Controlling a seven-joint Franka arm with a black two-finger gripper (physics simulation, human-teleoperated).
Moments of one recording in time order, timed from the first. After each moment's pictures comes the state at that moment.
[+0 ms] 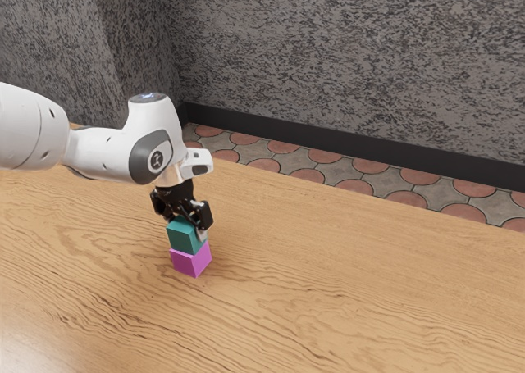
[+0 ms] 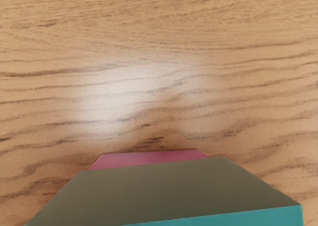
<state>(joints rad) -0.28 0.24 0.31 -2.08 -0.16 2.29 0.17</state>
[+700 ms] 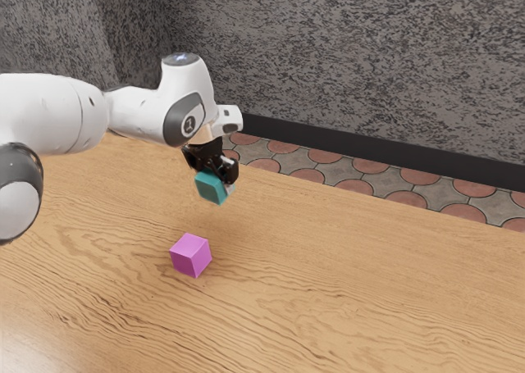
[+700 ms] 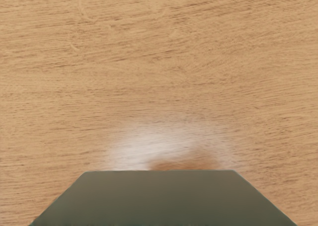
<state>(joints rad) -0.29 0.31 0.31 -1.86 -0.10 2.28 0.14</state>
